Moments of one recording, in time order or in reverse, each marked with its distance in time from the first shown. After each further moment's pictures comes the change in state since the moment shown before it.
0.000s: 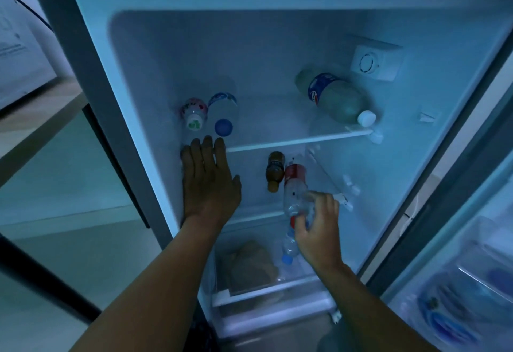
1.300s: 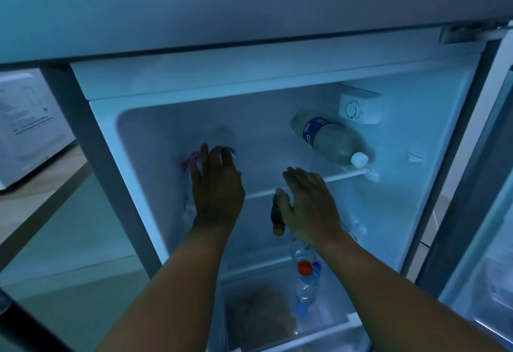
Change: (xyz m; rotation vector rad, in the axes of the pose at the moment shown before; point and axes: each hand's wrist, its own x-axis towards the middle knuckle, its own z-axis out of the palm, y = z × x) left_hand 0.083 0.008 -0.026 -0.189 0.098 -0.015; right_hand 0.116 -0.057 -0.005 -0.383 -0.122 -0.268
